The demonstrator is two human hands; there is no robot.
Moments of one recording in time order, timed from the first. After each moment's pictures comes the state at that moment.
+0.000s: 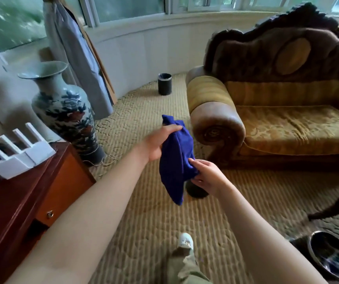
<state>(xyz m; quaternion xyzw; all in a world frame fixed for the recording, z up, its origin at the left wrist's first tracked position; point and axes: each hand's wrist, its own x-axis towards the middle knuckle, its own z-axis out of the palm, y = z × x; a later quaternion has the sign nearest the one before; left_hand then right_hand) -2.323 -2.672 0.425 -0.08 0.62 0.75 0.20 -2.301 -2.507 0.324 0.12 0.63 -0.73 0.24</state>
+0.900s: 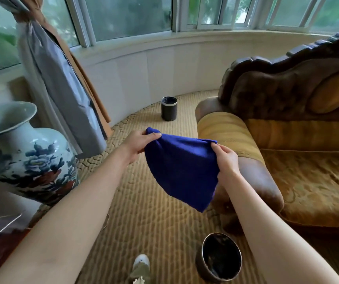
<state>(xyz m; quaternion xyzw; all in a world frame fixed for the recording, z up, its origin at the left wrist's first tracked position) -2.819 -2.814 0.413 -0.11 0.74 0.66 0.07 -2.821 -2.578 0.361 0.19 0.65 -0.74 -0.01</state>
